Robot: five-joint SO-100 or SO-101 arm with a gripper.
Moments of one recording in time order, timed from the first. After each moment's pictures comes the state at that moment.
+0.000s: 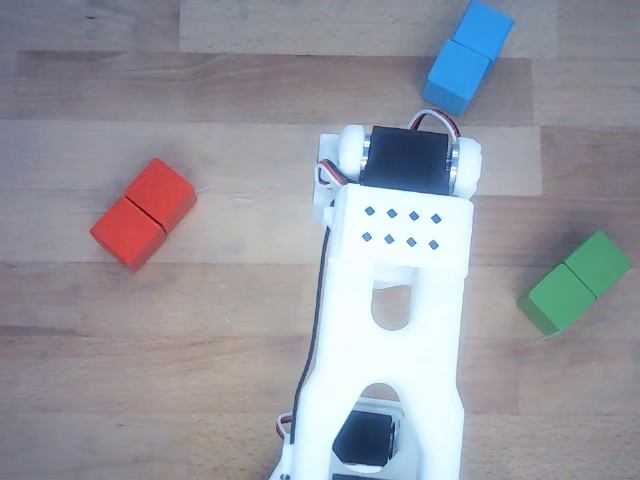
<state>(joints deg) 4.0 119.2 121.6 85.6 -20.1</state>
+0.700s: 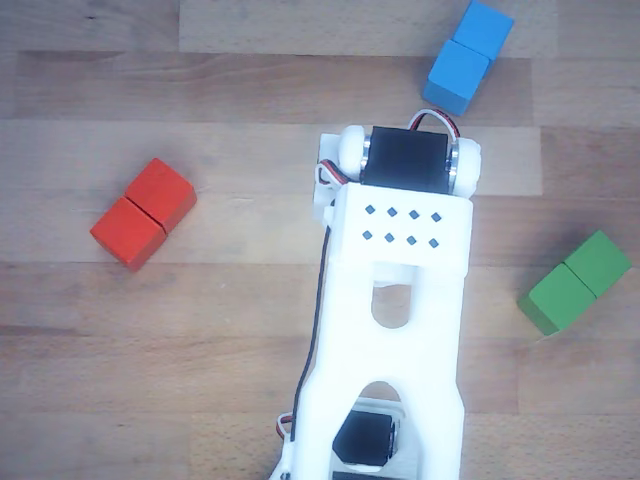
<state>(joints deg) 4.0 118.6 122.2 84.6 -20.1</state>
